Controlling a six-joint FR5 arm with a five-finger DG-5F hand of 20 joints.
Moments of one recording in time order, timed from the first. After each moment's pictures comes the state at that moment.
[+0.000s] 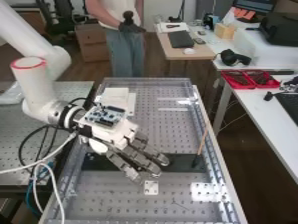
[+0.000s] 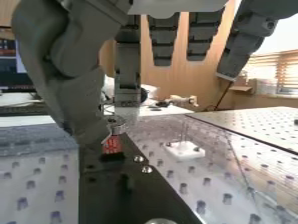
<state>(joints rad) 1.50 -1.98 -2.06 -2.32 -1.25 -0.78</state>
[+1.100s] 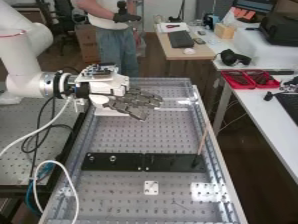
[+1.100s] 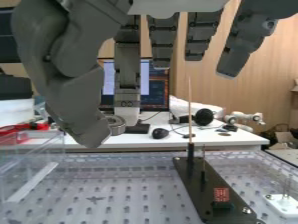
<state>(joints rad) 1.61 -1.75 -2.17 -2.38 -1.45 -0.80</state>
